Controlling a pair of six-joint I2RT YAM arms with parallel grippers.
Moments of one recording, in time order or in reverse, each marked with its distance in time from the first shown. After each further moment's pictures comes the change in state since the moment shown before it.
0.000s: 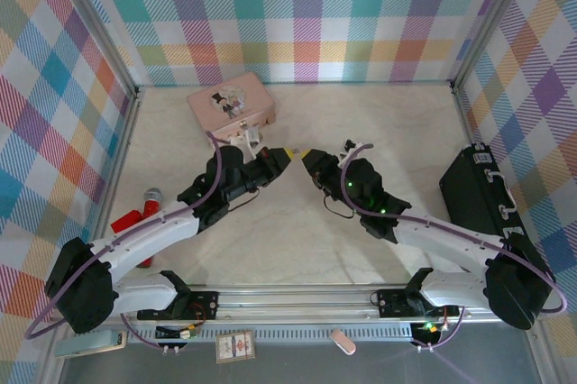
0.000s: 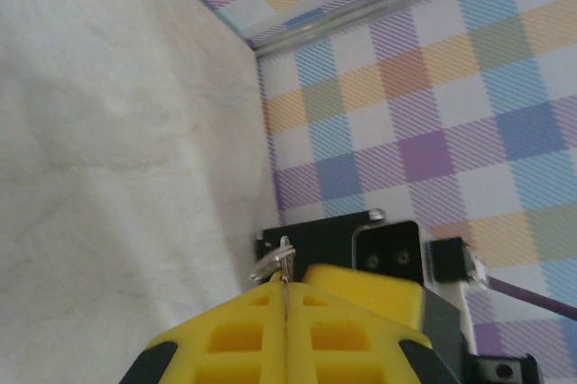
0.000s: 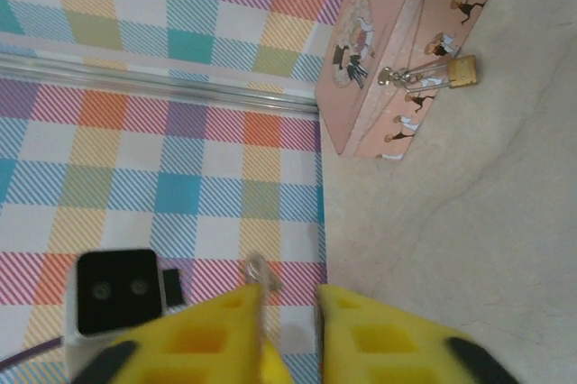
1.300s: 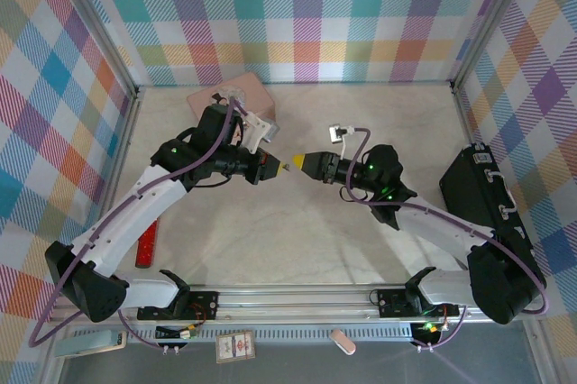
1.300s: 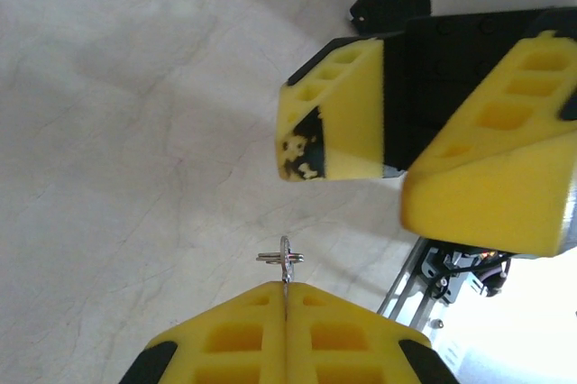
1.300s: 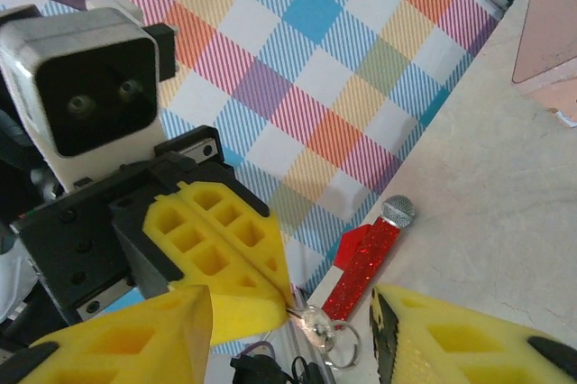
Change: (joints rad) left arm 0.090 0.087 0.538 -0.985 0.333 0.958; right arm -0.215 0.082 -0.017 0.345 -0.782 -0.365
